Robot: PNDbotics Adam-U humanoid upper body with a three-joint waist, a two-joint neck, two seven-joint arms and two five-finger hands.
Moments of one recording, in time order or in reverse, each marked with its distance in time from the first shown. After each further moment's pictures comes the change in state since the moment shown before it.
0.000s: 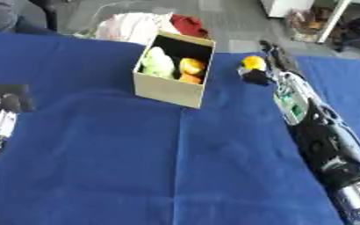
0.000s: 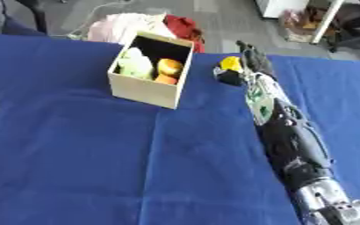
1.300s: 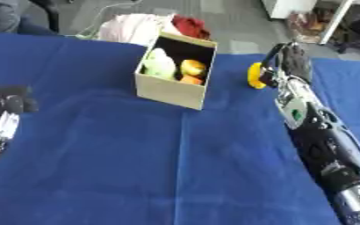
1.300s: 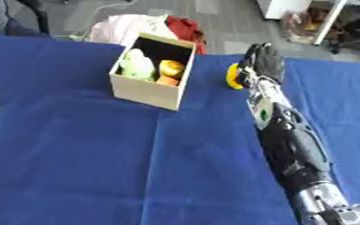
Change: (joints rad) left arm 0.000 -0.008 0.000 0.000 0.000 0.000 0.000; right arm 0.000 0.010 -0.024 -0.077 0.067 0.052 -0.325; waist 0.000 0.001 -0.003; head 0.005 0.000
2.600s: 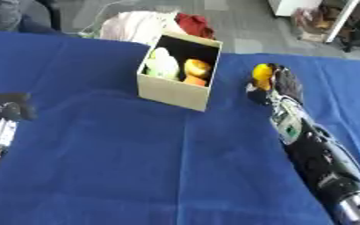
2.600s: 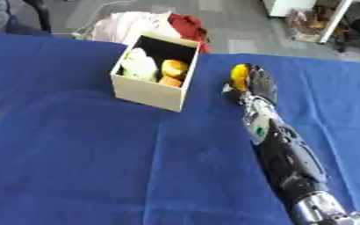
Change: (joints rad) left arm -0.007 0.000 0.000 -0.006 -0.007 0.000 0.000; right arm -0.003 0.000 0.027 0.109 -0.096 0.004 0.079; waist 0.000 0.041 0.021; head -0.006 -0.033
